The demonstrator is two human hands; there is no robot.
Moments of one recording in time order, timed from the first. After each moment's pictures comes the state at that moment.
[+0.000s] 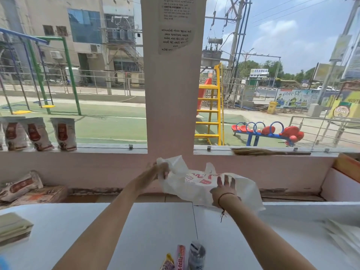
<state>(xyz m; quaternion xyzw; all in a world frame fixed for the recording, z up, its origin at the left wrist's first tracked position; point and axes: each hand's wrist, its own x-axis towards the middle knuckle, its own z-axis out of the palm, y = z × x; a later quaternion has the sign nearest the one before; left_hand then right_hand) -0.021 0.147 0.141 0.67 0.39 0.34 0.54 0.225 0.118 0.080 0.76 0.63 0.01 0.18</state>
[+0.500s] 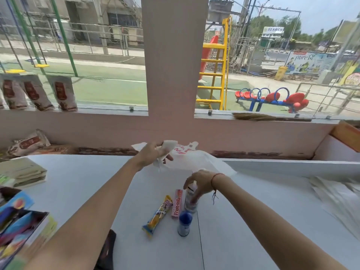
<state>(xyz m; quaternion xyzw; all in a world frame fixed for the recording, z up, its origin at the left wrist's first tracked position) -0.032 0.102 0.081 0.71 0.44 0.27 0.48 0.174 0.041 0.047 0.57 0.78 -0.21 0.14</state>
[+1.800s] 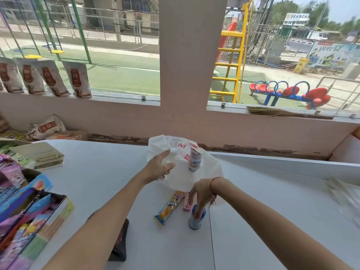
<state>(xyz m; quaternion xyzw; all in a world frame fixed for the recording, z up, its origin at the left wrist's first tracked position) -0.054 0.079 0.014 0.65 0.50 0.27 0.50 0.126 0.032 0.028 0.53 0.73 -0.31 0.30</state>
